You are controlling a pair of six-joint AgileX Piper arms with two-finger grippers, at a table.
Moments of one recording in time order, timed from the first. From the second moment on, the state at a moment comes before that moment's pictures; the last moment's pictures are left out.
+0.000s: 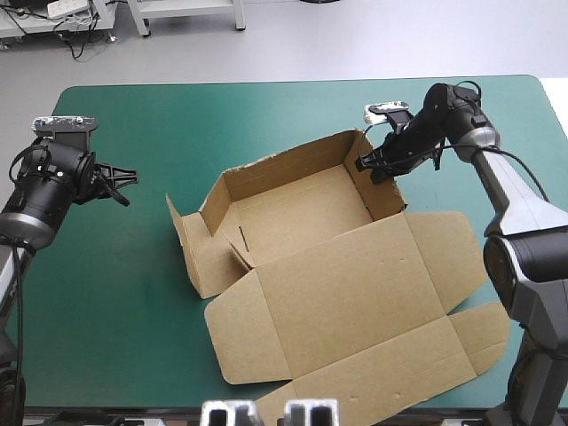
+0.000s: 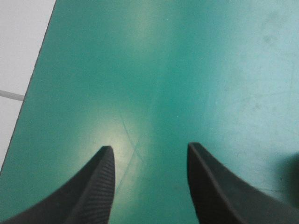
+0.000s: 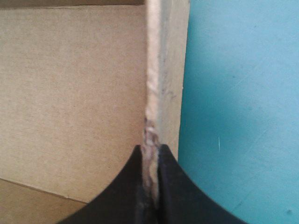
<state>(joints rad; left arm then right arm) -0.09 1.41 -1.29 0.42 1.02 -0.41 0.16 1.97 -1.82 0.36 1.22 -0.32</state>
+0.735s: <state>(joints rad) 0.24 1.57 -1.37 -0.18 0.66 -0.24 -0.15 1.45 -2.03 0.57 1.24 -0.36</state>
